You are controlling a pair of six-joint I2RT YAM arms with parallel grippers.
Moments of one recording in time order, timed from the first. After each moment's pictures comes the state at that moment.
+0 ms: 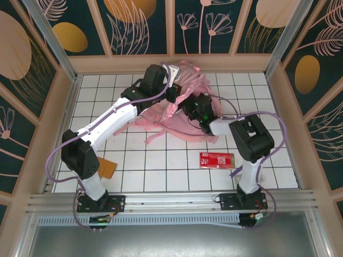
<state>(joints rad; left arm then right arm) -0.66 1.75 1.65 -0.43 0.11 -0.19 0.50 1.92 0.97 0.63 -0.15 1.30</state>
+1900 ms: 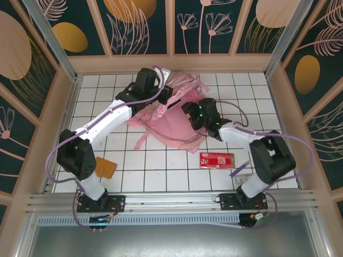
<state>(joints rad) -0.56 1.71 1.49 -0.31 0.15 -0.12 0.53 1.55 0.85 0.12 -0.14 1.33</state>
